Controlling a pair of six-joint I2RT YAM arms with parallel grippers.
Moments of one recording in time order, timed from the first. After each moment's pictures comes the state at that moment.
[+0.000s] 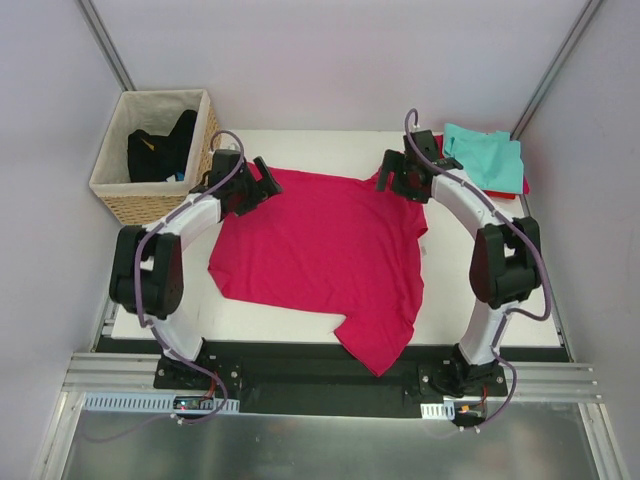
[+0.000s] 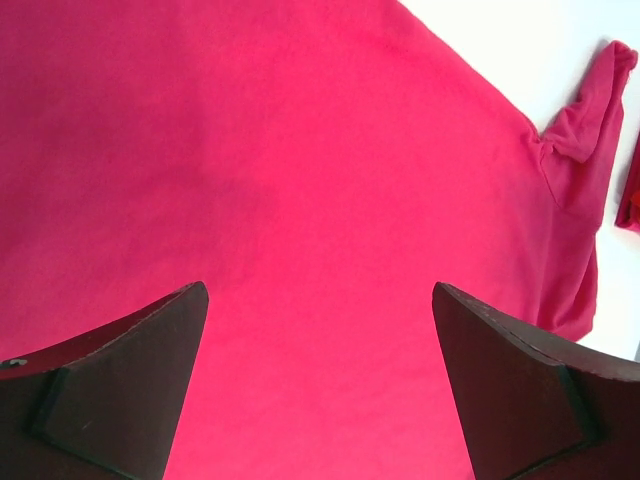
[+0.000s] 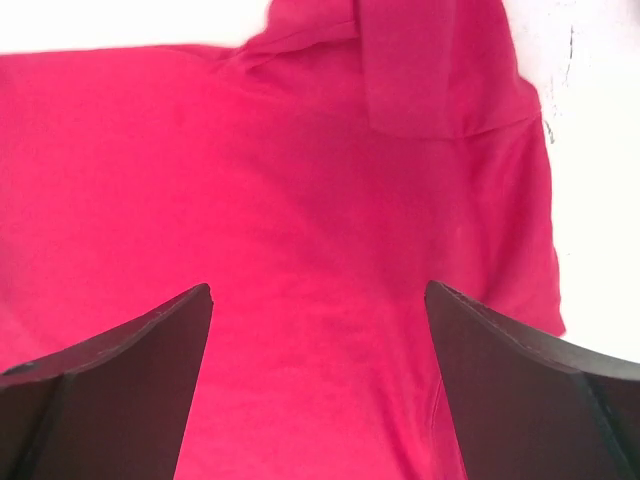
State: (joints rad) left arm -0.20 1.66 1.12 -0.17 0.16 -0.70; right arm 0.32 1.84 1.51 -0.55 0.06 0.47
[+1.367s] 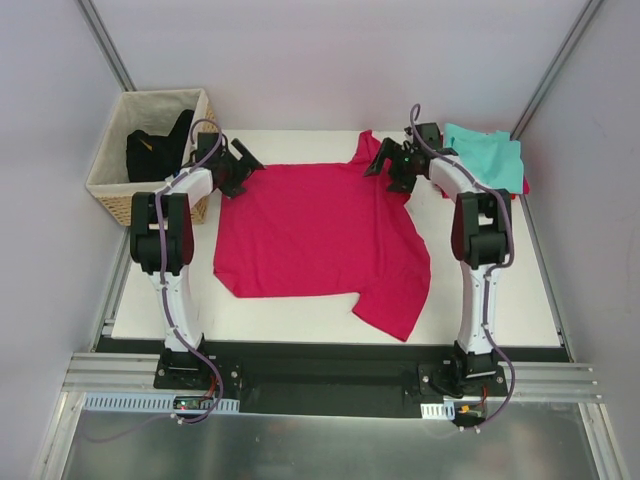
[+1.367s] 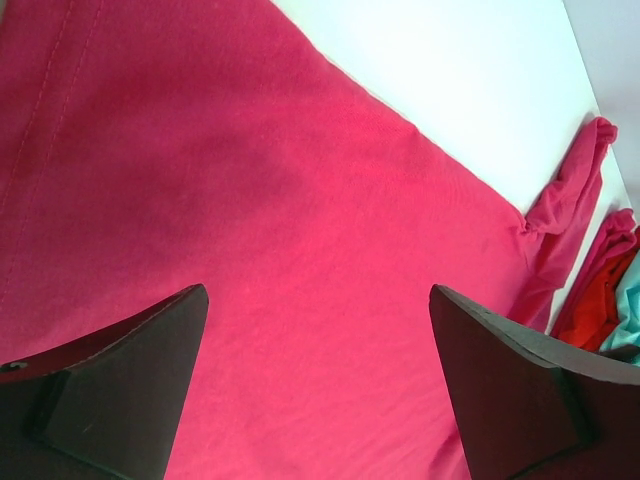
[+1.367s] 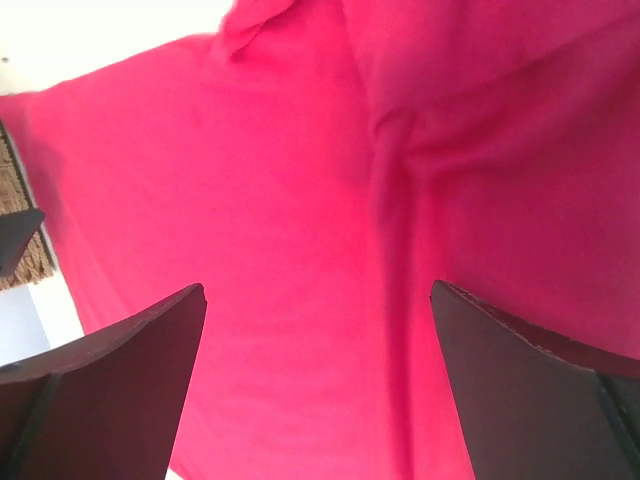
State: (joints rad) left arm -0.02 2.08 1.50 -0.19 0.26 -0.85; right arm 0.17 2.30 1.87 -0.45 -0.44 0.54
